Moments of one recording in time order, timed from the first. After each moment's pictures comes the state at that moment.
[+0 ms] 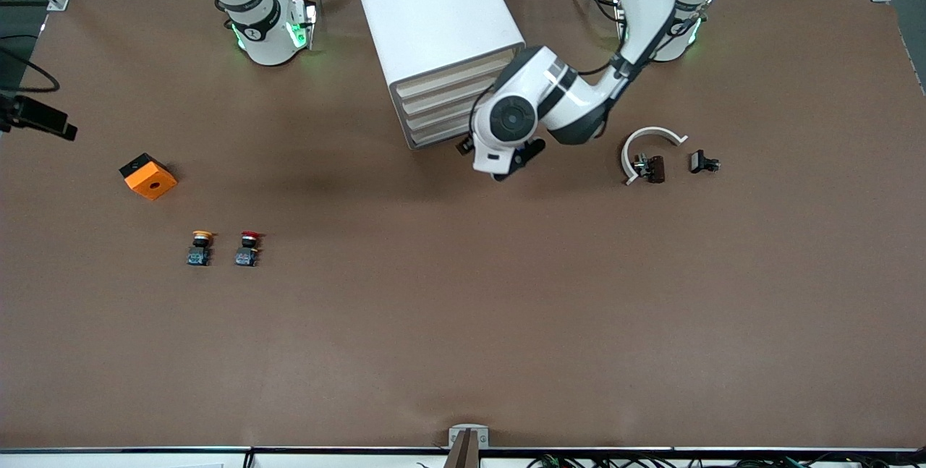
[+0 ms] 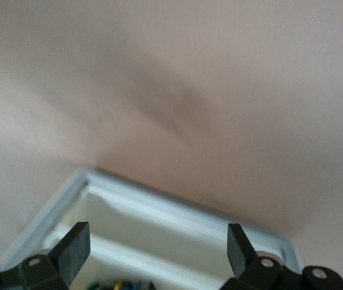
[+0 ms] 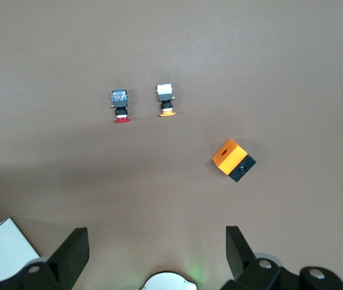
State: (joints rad) left arm -0.45 0.51 -0.37 -1.77 -0.20 2.00 -1.35; right arm -0.05 0.03 -0.08 -1.45 -0.03 1.36 0.01
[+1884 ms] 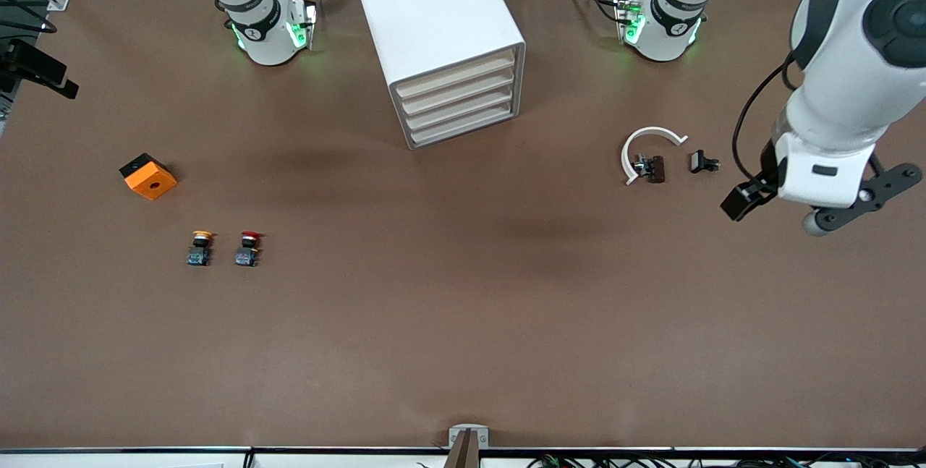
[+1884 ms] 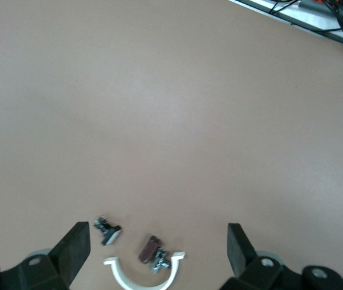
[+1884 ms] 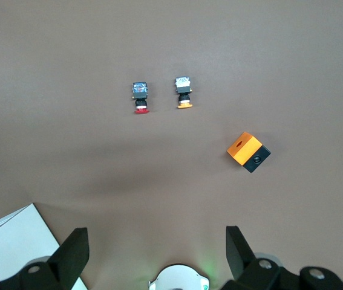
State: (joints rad) left arm 0.08 0.18 -0.36 -1.46 0.29 1.63 -0.75; right arm -0.01 -0.10 -0.09 -1.55 0.01 1.37 0.03
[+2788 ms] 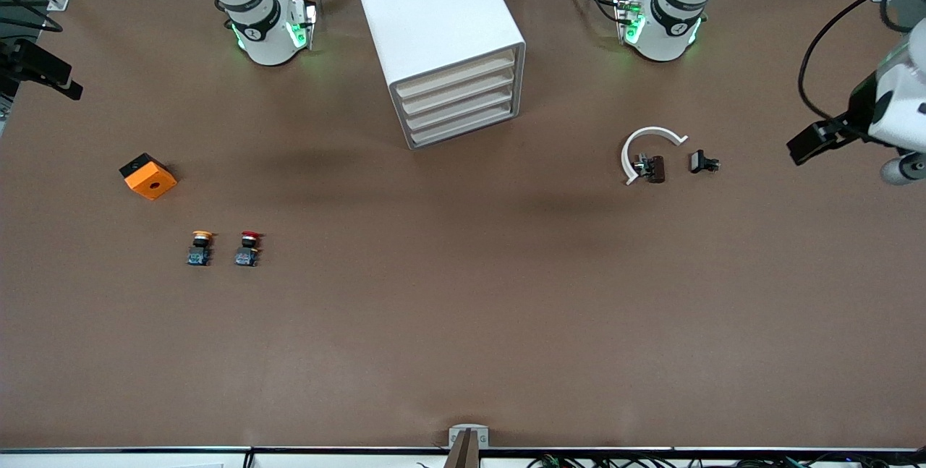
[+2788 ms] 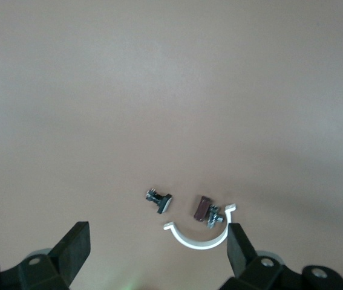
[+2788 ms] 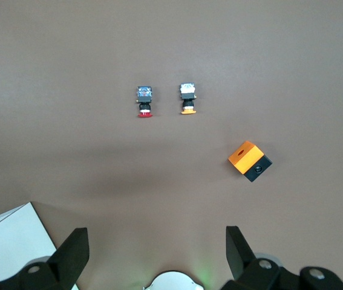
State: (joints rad) left arm 0.12 0.07 -0.22 -1.46 0.16 1.46 -0.34; right arm -0.01 -0.12 -0.08 -1.58 0.01 1.41 -0.02
